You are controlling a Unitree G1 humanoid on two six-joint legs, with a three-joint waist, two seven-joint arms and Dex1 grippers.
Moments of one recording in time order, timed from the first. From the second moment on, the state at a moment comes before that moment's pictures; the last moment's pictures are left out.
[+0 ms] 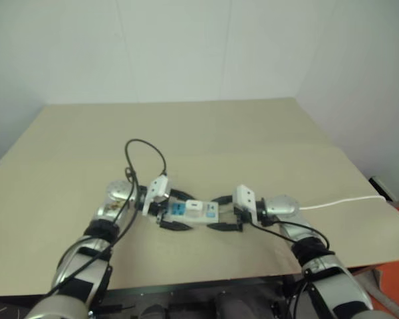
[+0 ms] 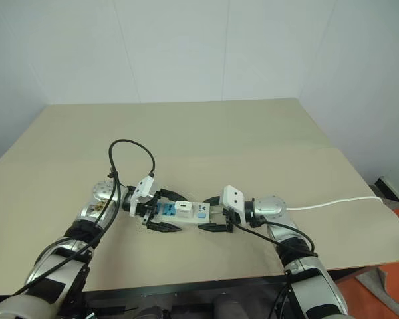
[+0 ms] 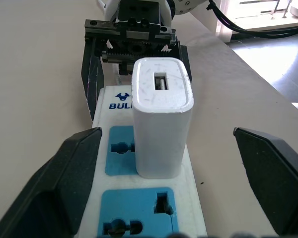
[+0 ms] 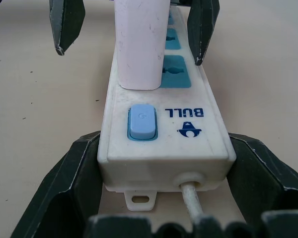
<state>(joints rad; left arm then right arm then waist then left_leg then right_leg) -0.73 0.43 -0.21 0.79 -0.24 -0.26 -1.60 -0.59 -0.36 0.23 0.64 0.10 -0.28 1.26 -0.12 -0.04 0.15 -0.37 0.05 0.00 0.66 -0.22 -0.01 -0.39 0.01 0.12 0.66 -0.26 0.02</state>
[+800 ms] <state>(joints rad) -0.45 0.83 0.05 0.42 -0.40 -0.01 -1.60 -0.37 -0.65 0.10 0.31 0.21 -0.19 1.33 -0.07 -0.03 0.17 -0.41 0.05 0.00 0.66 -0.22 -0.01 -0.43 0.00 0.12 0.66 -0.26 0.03</state>
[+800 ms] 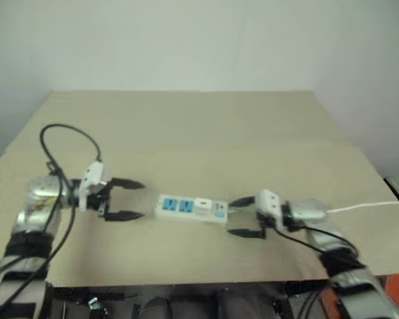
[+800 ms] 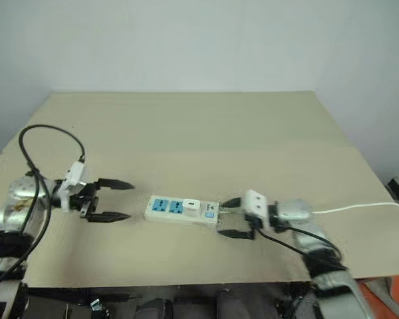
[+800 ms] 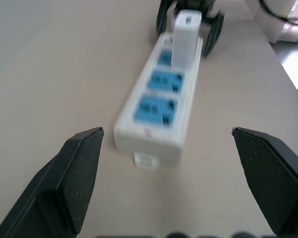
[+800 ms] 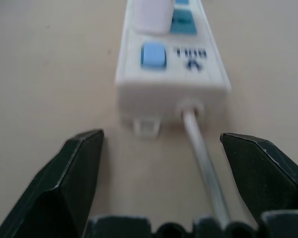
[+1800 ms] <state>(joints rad) 0.04 0.86 0.31 -0.04 -0.48 0.07 -1.29 -0.18 -0.93 -0.13 0.04 0.38 -0.01 1.36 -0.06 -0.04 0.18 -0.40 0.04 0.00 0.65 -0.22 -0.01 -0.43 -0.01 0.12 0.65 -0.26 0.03</state>
